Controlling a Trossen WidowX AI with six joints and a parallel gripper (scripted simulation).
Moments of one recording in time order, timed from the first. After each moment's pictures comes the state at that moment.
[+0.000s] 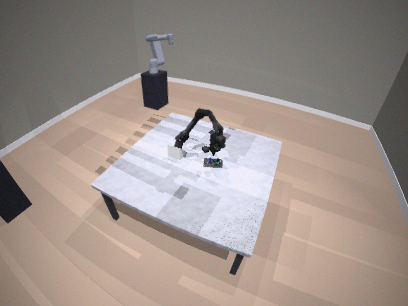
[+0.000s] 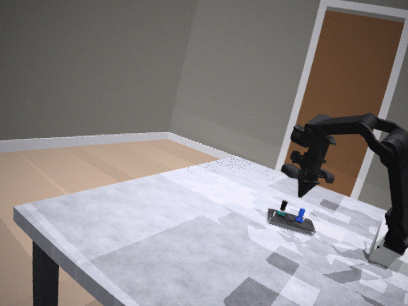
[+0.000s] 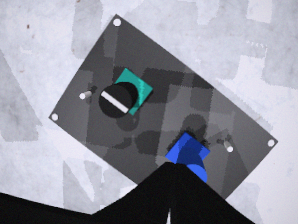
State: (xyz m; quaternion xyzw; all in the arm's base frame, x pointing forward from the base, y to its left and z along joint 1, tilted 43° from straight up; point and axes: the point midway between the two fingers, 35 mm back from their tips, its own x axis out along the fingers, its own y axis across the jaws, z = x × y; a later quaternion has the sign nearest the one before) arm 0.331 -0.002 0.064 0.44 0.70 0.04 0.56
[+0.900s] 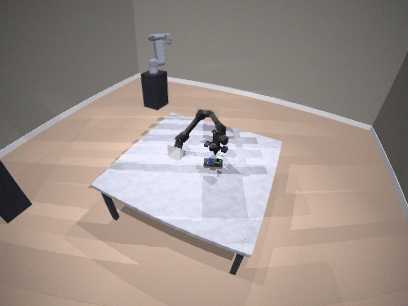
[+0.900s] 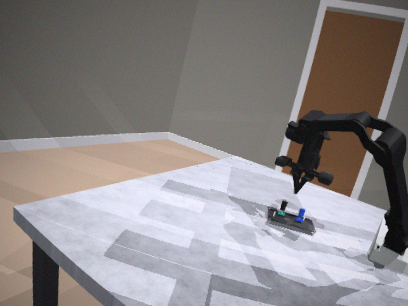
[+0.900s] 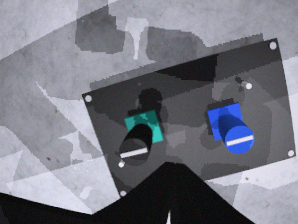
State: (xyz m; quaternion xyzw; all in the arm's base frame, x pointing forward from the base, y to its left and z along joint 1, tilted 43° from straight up) arm 0.348 -0.003 0.072 0.64 0.65 -0.28 0.30
